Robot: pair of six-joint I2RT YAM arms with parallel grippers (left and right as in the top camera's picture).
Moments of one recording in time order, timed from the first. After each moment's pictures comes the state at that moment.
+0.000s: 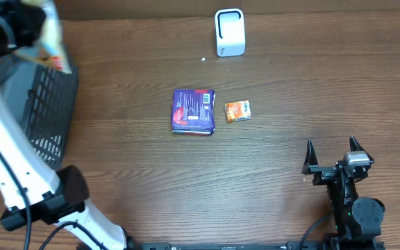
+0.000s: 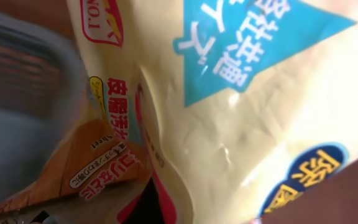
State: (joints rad) left arm 0.37 1.96 2.69 -1.47 0.54 -0.12; right arm 0.04 0.01 0.02 -0.04 -0.02 -0.01
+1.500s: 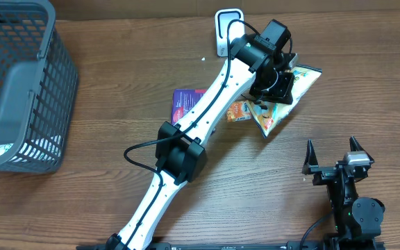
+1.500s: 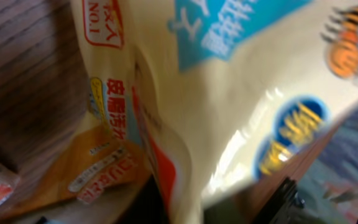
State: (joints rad) left arm -0.67 2.59 2.69 -1.33 0.53 -0.35; right arm 0.04 0.01 0.02 -0.03 -0.02 -0.01
